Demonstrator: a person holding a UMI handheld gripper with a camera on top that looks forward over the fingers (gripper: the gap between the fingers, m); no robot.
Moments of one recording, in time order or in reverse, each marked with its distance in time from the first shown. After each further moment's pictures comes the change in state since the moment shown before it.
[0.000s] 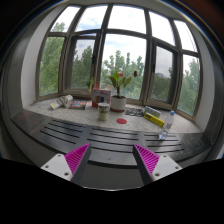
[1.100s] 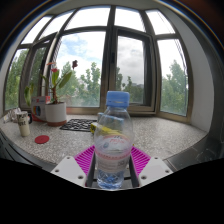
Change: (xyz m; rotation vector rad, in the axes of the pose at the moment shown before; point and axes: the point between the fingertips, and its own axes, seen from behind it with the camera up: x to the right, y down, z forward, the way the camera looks) arm 0.417 0.005 0.394 0.188 0.168 0.109
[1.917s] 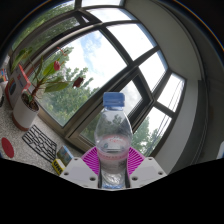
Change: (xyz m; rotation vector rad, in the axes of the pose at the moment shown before) arm -0.059 -0.250 0.011 0.230 0.514 -0.668
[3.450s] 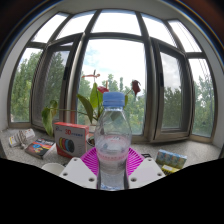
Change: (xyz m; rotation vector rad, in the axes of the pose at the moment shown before) arm -0.279 -0.129 -0.046 -0.054 -0.595 0.685
